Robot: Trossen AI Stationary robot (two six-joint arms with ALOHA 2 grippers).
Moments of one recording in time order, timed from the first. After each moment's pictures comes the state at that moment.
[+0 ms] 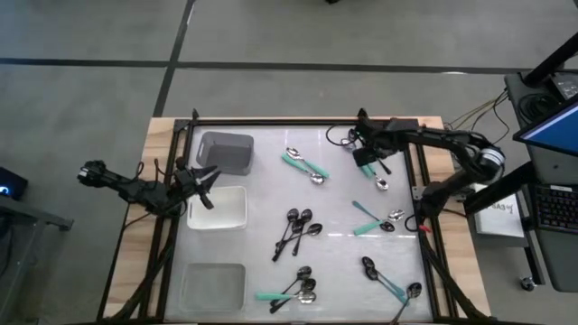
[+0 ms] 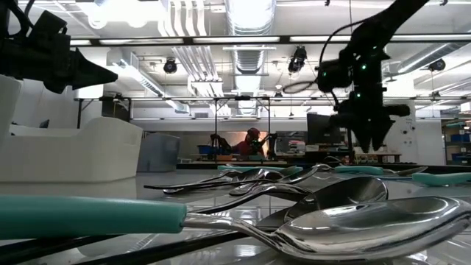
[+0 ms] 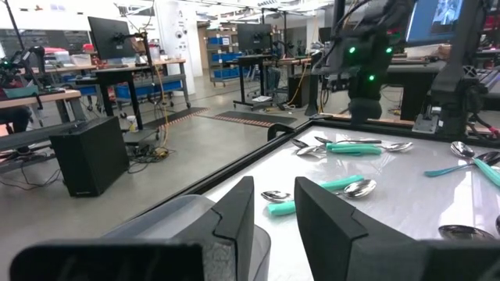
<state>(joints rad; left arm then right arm) -0.37 0.06 0.02 0.07 -1.01 0.07 -0.70 1.49 0.91 -0.91 0.25 0.54</state>
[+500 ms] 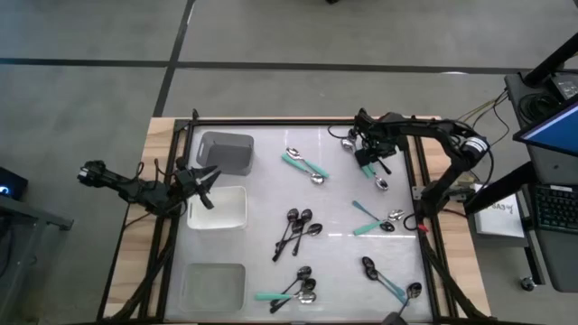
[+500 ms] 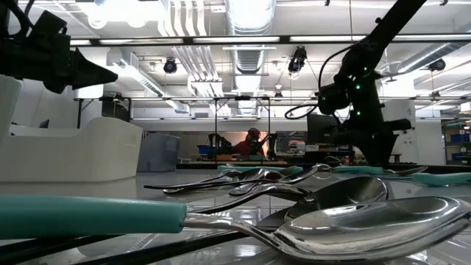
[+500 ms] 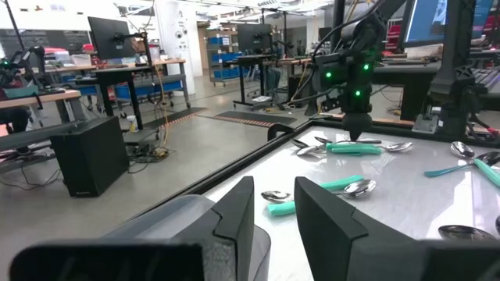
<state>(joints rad) -0.37 0.06 0.02 0.07 -1.01 0.07 -0.82 1.65 0.93 -0.89 0.17 0.44</state>
